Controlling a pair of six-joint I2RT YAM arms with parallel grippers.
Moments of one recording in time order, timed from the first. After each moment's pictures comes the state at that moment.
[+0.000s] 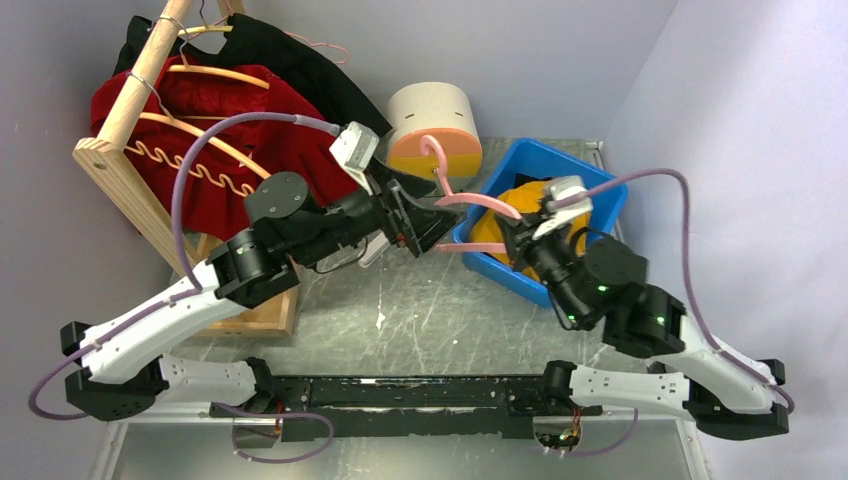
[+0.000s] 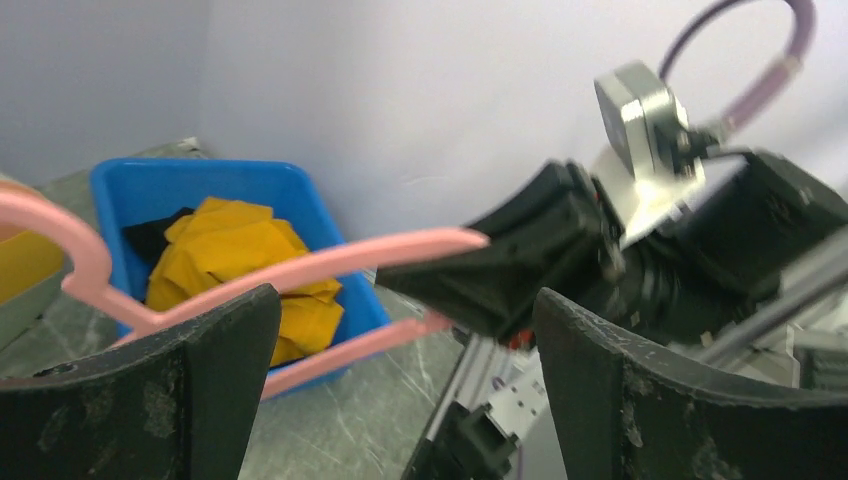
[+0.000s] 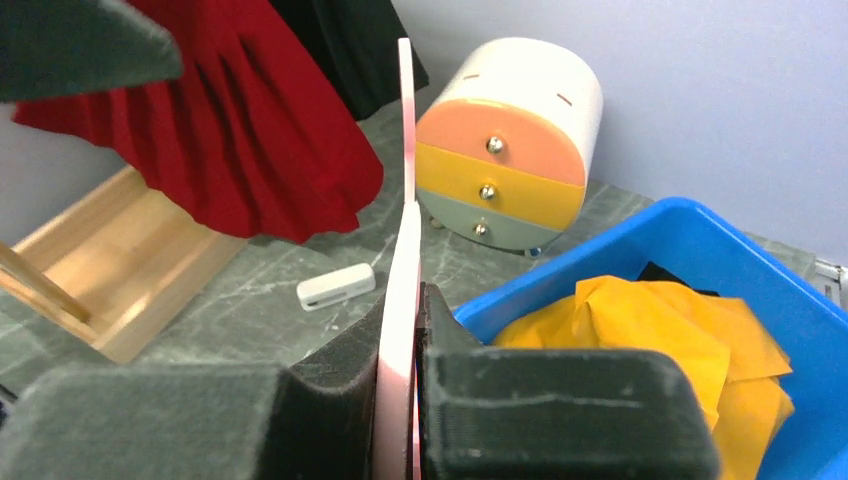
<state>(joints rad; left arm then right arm) -1.11 1.19 1.46 -0.12 -0.06 -0.43 1.21 0.78 1.21 -0.46 0.75 -0.02</state>
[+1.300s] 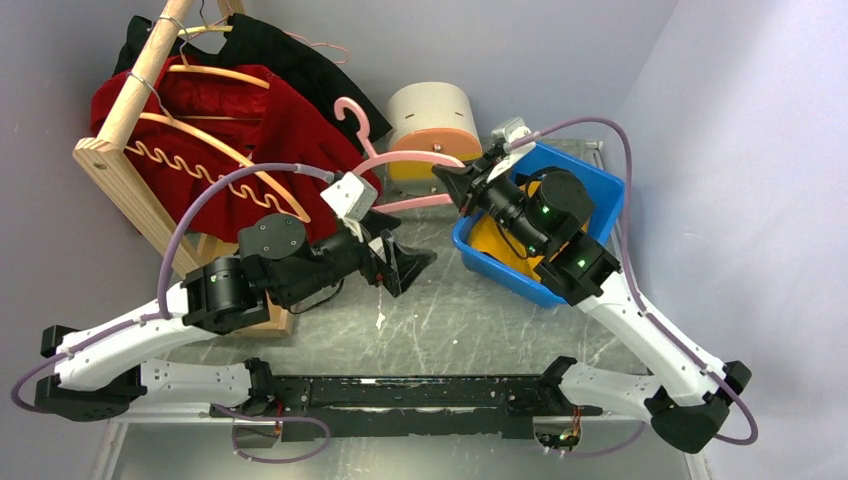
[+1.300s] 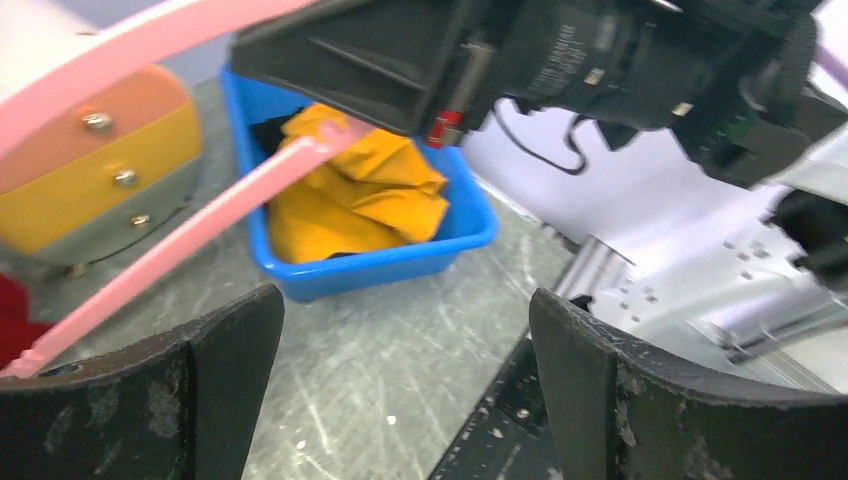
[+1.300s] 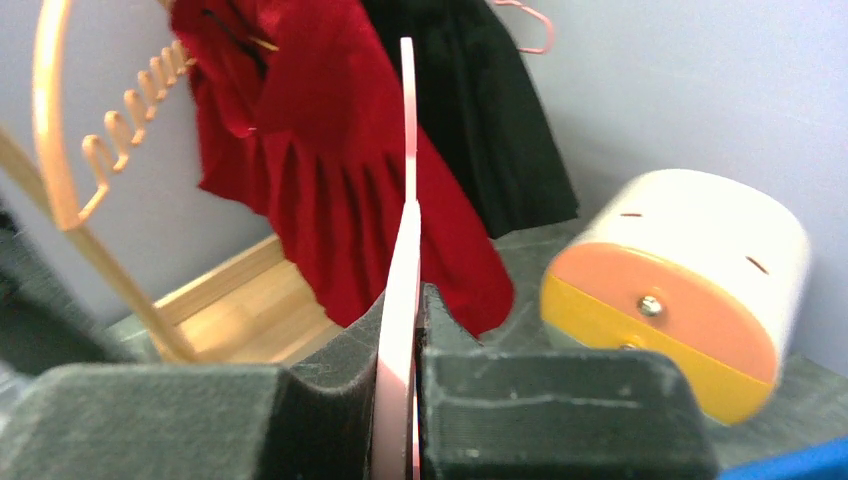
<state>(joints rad) -1.26 1.01 1.33 -0.34 -0.24 -0.29 0.81 1.04 1.21 -0.04 0.03 0.05</state>
